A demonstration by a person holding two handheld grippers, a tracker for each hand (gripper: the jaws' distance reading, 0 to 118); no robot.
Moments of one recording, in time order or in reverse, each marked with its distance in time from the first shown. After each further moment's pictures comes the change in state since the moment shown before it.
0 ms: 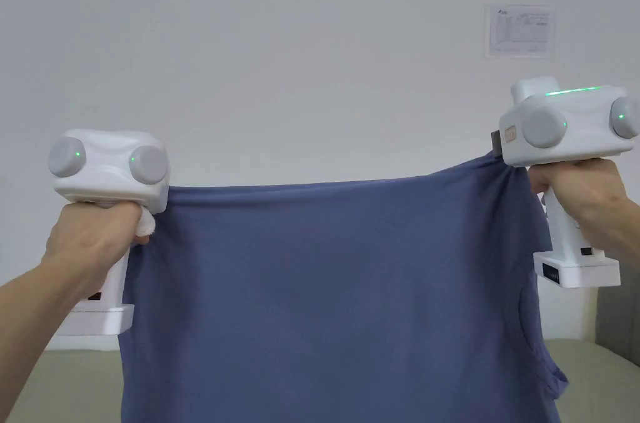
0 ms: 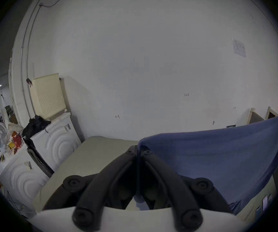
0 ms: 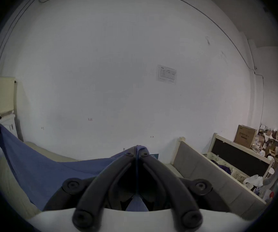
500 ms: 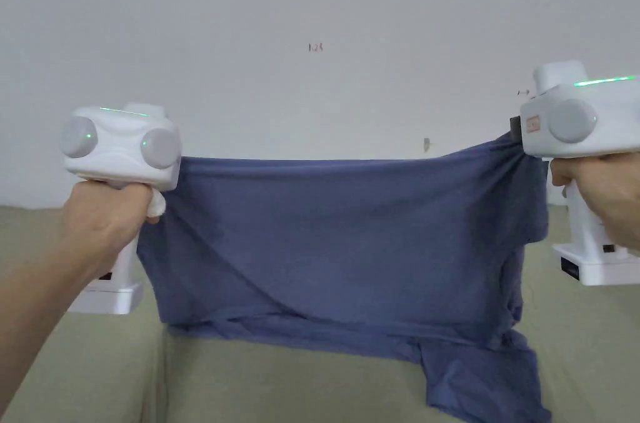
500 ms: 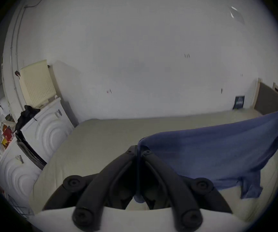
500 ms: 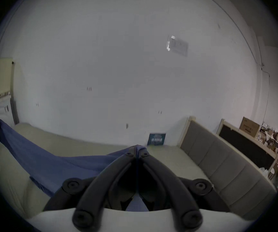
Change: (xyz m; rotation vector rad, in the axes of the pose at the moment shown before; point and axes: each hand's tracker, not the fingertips) left arm 0.038 -0.166 -0.119 -0.170 -0.006 -0.114; right arm -0.035 -0.205 -0.094 -0.225 0.045 0.055
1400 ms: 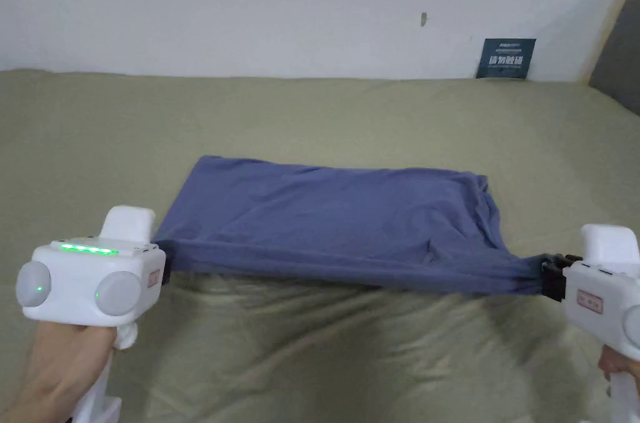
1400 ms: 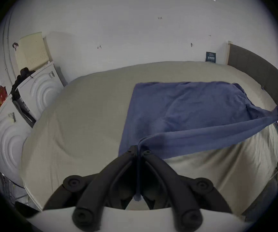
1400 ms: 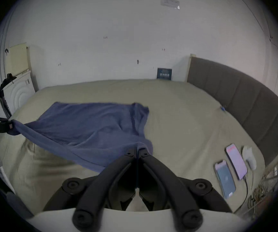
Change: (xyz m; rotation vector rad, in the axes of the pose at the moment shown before) left arm -0.063 -0.319 0.204 -0.167 -0.176 -0.050; right arm 0.038 -0.314 0.293 -0.283 0.146 -0.116
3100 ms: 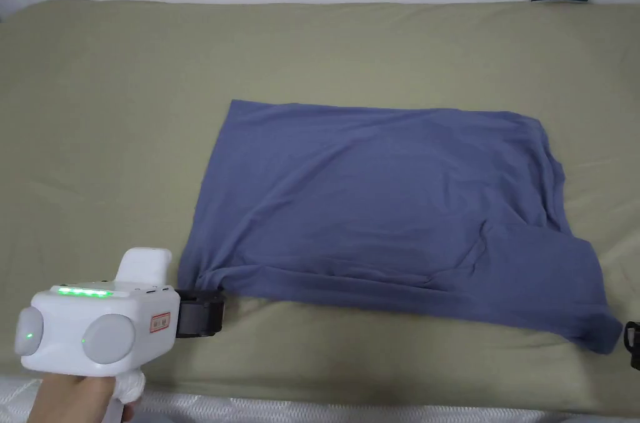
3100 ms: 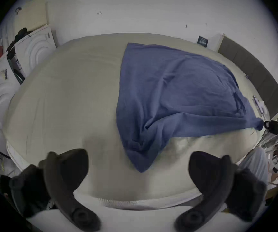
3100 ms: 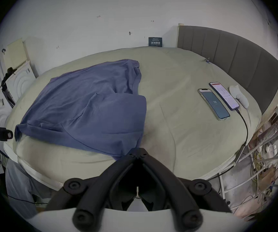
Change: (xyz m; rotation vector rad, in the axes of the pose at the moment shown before) left arm -0.015 -0.104 0.041 -0.248 -0.136 0.071; right arm 0.014 -0.113 0.071 -0.179 -0.012 -0.074
